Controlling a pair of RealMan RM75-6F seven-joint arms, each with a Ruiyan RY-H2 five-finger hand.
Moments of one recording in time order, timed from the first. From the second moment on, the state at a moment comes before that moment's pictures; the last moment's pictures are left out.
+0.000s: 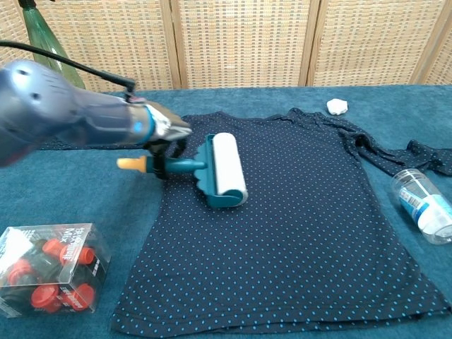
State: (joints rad) left arm -1.43 -1.71 0.03 -1.21 0.04 0.77 1.12; right arm 0.15 -1.25 0.08 -1.41 -1.42 1.31 0.22
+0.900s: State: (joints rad) left arm -1.38 -1.69 0.02 -1.23 0.05 0.81 1.15; right arm 0.15 -1.25 0.07 -1.41 -1.43 1.32 0.20
